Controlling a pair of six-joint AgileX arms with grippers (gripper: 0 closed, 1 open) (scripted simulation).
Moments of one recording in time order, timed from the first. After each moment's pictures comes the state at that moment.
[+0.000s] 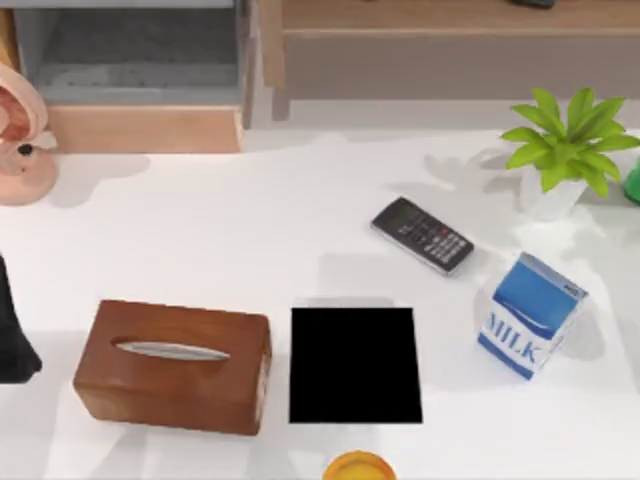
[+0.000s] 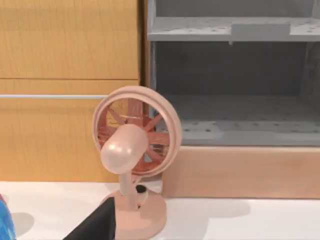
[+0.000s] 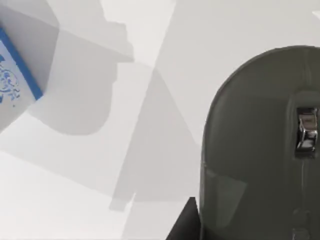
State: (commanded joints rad) left arm 0.00 0.00 0.00 0.00 0.00 0.00; right arm -0.01 1.74 1.38 -1.15 -0.03 -0.32
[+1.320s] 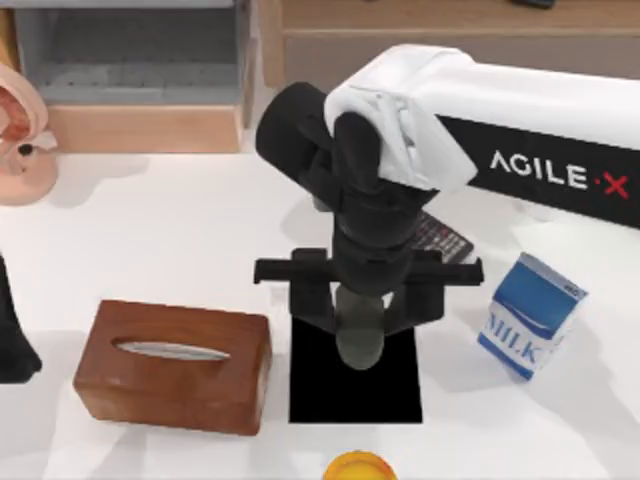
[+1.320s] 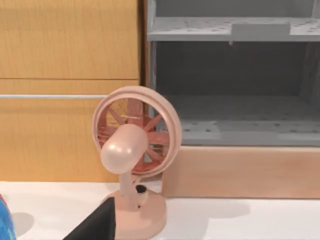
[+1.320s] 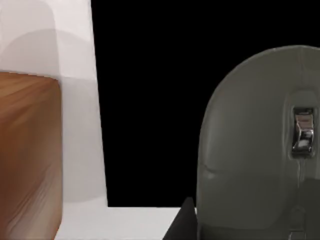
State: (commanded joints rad) left arm 0.00 0.00 0.00 0.00 0.00 0.00; right arm 0.81 2.08 1.67 -1.14 -0.01 0.84
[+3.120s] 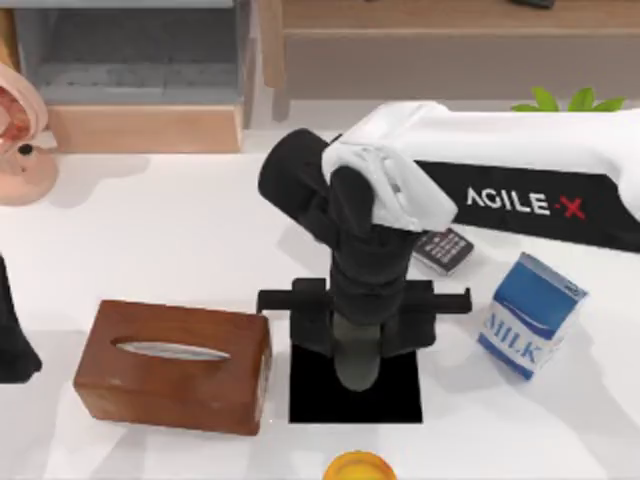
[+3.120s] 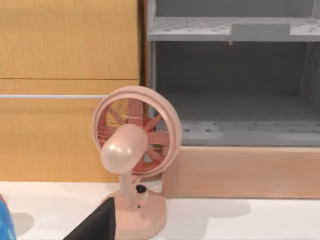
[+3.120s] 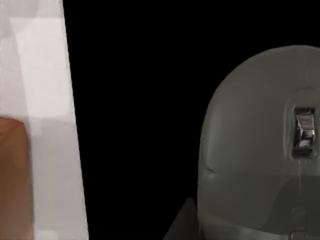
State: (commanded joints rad) left arm 0.00 0.00 0.00 0.00 0.00 0.00; right arm 0.81 2.14 1.57 -0.98 -0.01 0.84
